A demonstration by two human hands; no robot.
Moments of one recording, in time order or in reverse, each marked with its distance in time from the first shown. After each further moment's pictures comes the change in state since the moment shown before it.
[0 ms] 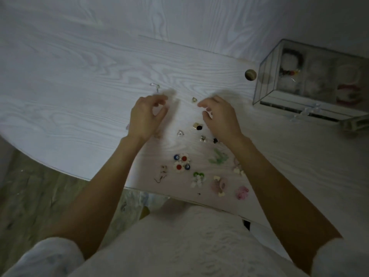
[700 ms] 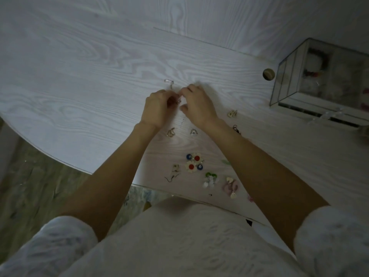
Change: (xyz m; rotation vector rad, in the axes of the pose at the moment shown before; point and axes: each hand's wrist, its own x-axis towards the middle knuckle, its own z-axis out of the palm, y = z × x) left_hand 0.025 -0.031 0.014 0.057 -0.068 0.001; right_hand 0.057 -0.046 0.067 -0.202 -0.164 -0.090
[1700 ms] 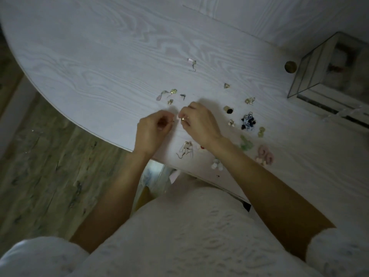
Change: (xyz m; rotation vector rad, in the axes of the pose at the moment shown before) left_hand -0.139 -0.012 -0.020 -0.251 0.120 -0.229; right_hand -0.083 -0.047 0.025 0.066 -0.096 -0.137
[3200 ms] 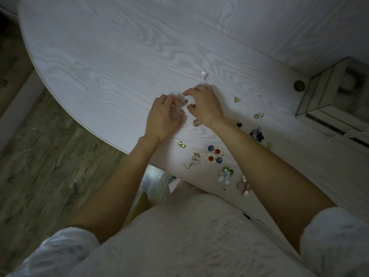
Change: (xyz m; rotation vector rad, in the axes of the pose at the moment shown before) left_hand 0.056 -0.009 0.003 0.146 0.045 0.049; right_hand 0.080 0.008 -0.006 -0.082 -0.028 0.029
